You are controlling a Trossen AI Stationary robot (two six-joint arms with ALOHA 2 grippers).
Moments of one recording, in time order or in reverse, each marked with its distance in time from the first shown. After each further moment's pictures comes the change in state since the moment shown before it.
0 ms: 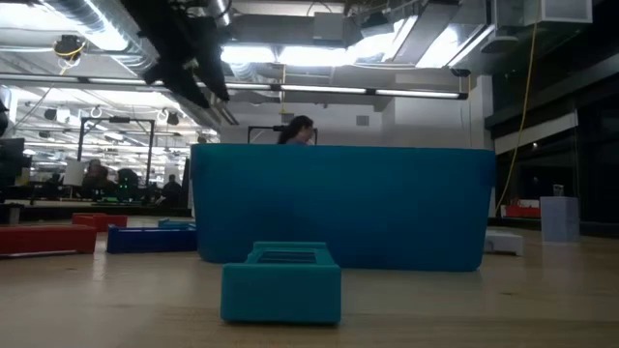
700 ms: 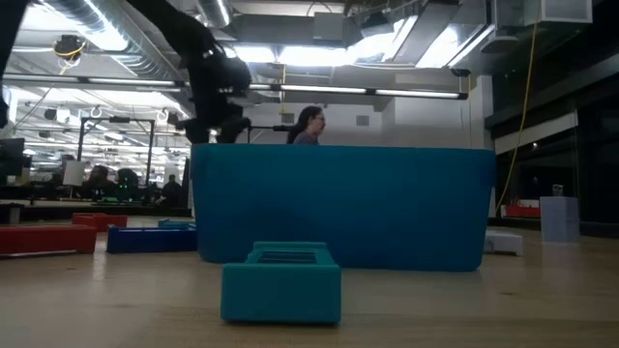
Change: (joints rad) left arm 0.627 0.596 0.426 -0.184 0.326 0.395; right arm 0.000 0.010 0.000 0.100 0.012 0.003
